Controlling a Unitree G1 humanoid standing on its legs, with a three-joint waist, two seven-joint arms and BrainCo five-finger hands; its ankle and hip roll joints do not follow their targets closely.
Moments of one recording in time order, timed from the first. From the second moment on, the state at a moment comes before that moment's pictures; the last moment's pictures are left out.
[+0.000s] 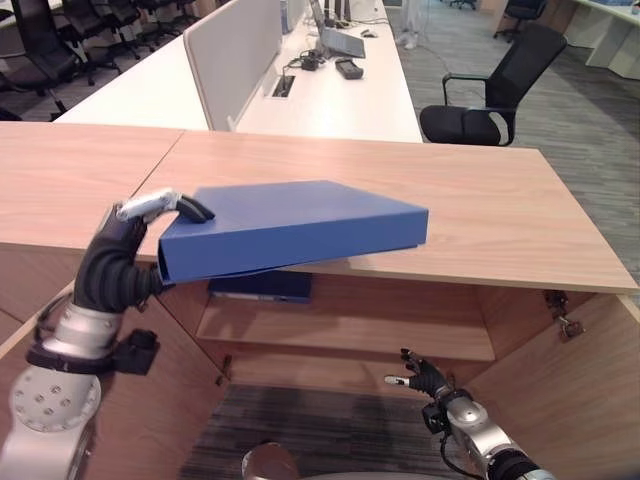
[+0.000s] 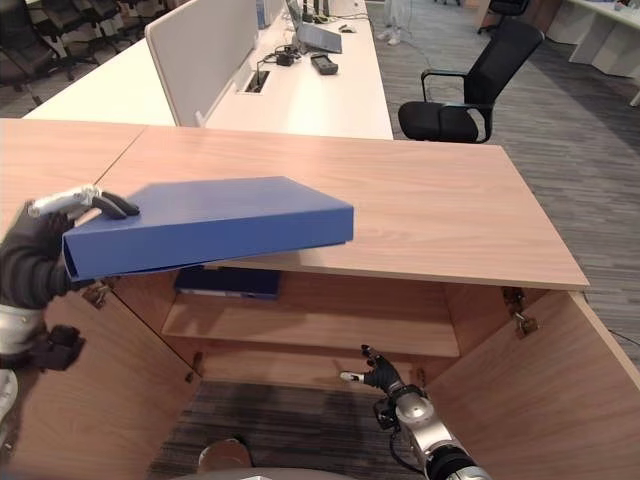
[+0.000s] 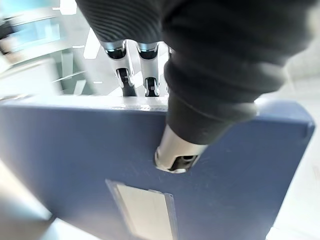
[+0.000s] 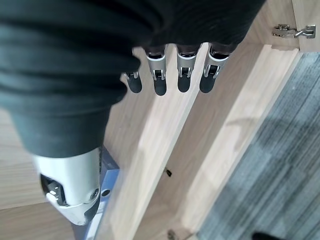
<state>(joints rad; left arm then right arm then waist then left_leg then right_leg) 0.22 0.79 0.31 -0.66 -0.22 -0.25 -0.03 -0.10 -0.31 0.39 0.83 0.17 -0.10 0.04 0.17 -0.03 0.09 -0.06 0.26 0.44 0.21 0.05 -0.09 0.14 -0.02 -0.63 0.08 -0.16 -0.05</state>
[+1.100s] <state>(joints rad) -0.57 0.88 -0.17 -0.74 -0.34 -0.32 -0.07 -0.14 -0.25 0.50 0.99 0.17 -0.07 0.05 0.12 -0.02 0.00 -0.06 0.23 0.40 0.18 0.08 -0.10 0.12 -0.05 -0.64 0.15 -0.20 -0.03</state>
